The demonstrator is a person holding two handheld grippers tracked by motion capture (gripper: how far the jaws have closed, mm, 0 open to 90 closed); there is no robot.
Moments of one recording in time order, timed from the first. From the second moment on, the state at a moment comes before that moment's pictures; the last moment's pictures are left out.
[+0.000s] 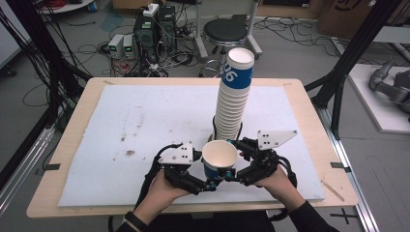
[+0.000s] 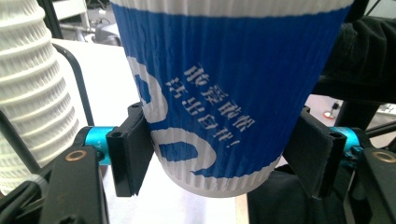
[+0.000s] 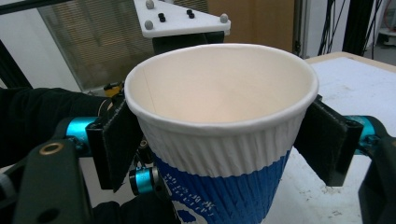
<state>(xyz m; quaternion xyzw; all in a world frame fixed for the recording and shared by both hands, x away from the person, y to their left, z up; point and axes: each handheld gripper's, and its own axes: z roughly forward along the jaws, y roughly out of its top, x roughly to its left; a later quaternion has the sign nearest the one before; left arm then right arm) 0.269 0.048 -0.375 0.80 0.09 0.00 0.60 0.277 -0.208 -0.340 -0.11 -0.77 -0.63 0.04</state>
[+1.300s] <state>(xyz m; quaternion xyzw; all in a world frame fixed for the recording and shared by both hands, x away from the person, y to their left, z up) 0.270 0.054 -0.366 0.76 0.11 -0.02 0.64 0.274 -0.202 -0.345 -0.10 -0.76 -0.64 0.02</state>
